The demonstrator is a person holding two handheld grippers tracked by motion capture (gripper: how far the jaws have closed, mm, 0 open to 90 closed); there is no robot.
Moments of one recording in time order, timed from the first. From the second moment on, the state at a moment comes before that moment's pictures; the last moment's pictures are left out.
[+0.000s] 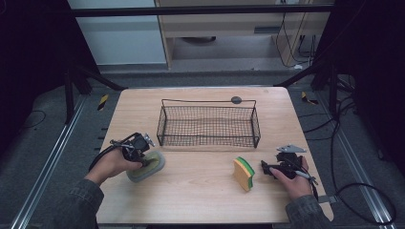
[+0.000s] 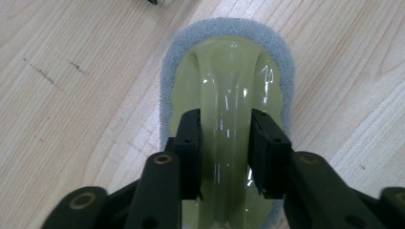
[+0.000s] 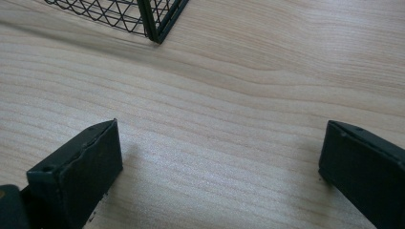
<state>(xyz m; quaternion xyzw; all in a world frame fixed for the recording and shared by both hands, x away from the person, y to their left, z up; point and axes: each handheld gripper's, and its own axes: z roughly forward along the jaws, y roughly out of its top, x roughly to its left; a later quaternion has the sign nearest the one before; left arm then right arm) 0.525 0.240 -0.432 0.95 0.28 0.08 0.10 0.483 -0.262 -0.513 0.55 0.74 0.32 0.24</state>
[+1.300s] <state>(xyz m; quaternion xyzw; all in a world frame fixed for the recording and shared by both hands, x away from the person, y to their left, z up) 0.500 0.239 -0.365 0.95 0.20 0.20 0.15 0.483 -0.262 -0.513 0.55 0.74 0.32 0.23</state>
